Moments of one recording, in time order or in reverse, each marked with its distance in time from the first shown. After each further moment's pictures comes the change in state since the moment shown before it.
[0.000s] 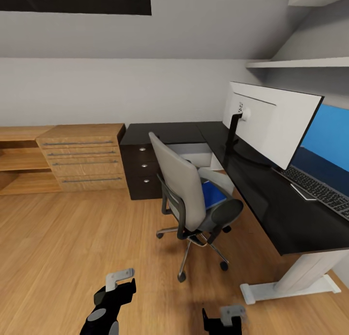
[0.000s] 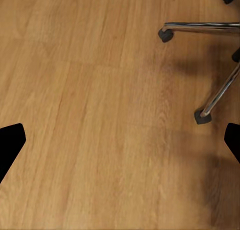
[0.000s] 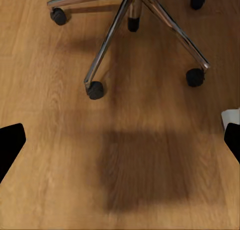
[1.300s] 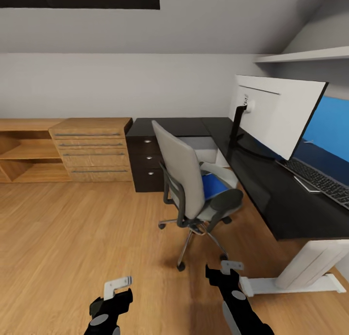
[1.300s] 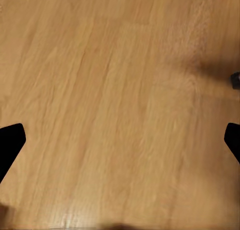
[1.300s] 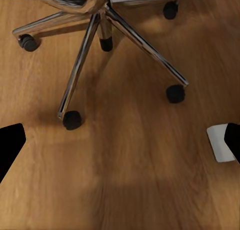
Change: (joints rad) left arm 0.000 0.001 0.006 0.077 -0.007 -0.006 0.076; right arm -0.269 -0.012 0.003 0.031 -0.177 0.211 -0.116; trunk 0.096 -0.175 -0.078
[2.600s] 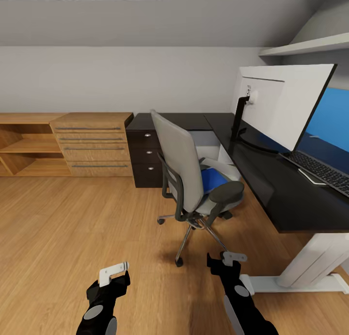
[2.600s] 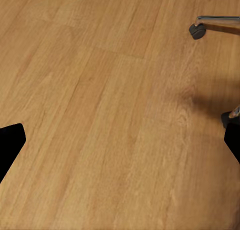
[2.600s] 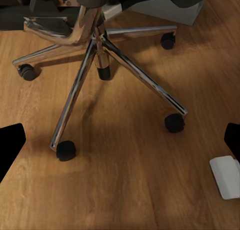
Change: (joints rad) left arm 0.000 0.000 -0.003 -0.129 0.003 -0.031 0.006; right arm 0.028 -0.002 0.001 -0.138 0.000 -0.028 -0.002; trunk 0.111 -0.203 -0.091
